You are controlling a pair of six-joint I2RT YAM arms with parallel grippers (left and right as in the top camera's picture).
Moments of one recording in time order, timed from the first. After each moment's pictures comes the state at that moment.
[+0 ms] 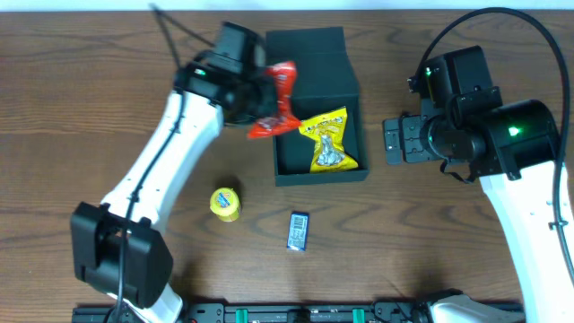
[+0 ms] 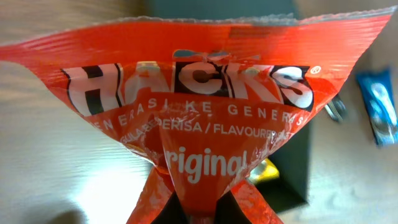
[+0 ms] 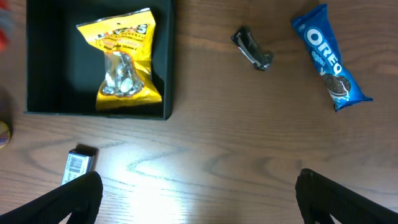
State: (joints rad) left arm -0.40 1.78 1.59 -0.87 0.25 -0.53; right arm 0.28 1.40 1.65 -1.41 0.12 0.16
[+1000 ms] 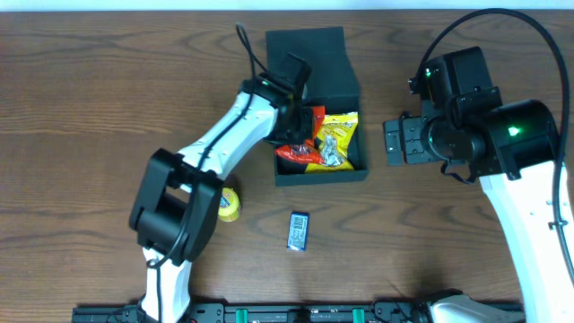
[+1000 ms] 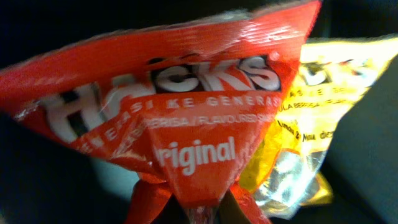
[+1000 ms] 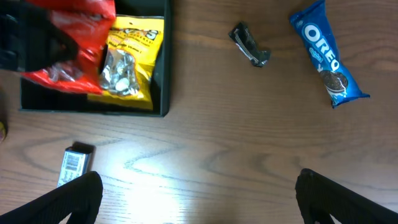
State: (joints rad) left arm -0.54 2.09 1.60 -0.82 0.25 -0.50; right arm 0.28 1.40 1.65 -1.42 0.12 0.16
